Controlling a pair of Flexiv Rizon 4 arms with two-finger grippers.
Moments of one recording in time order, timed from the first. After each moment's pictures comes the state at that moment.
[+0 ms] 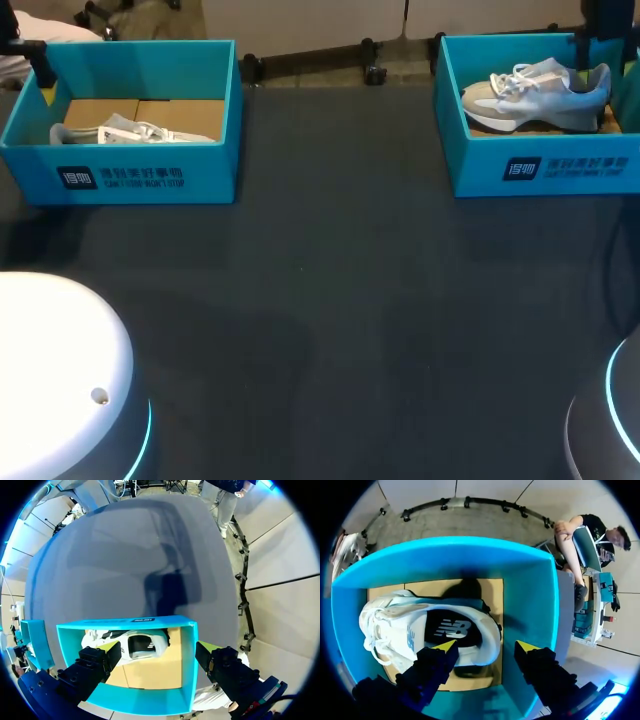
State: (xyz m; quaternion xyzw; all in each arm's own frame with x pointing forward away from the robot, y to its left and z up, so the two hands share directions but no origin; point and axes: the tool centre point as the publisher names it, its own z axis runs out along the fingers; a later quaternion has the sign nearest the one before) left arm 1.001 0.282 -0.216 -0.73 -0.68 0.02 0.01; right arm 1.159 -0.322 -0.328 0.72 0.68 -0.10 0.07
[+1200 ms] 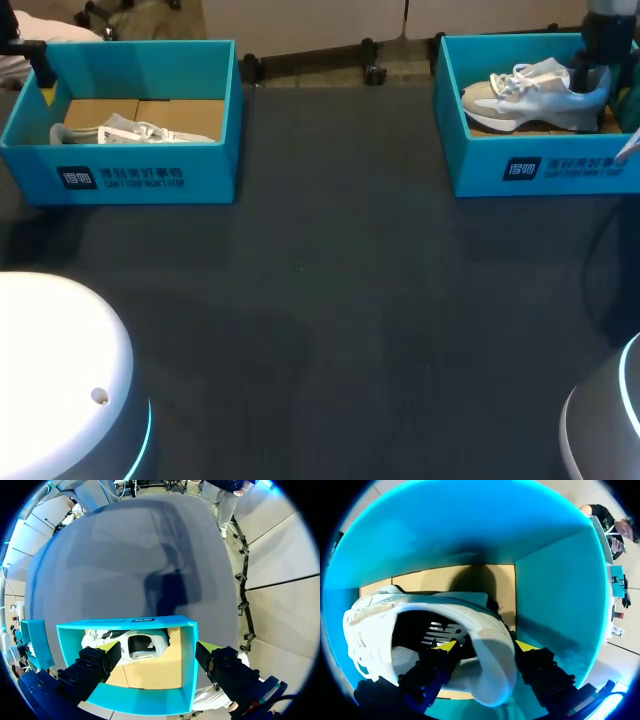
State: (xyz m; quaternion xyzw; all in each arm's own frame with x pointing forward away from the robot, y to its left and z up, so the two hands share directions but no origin) left arm 1.001 0.282 -0.216 -0.73 -0.68 0.02 0.01; right arm 1.152 -0.326 -0.377 0.73 0.68 -0.09 0.02
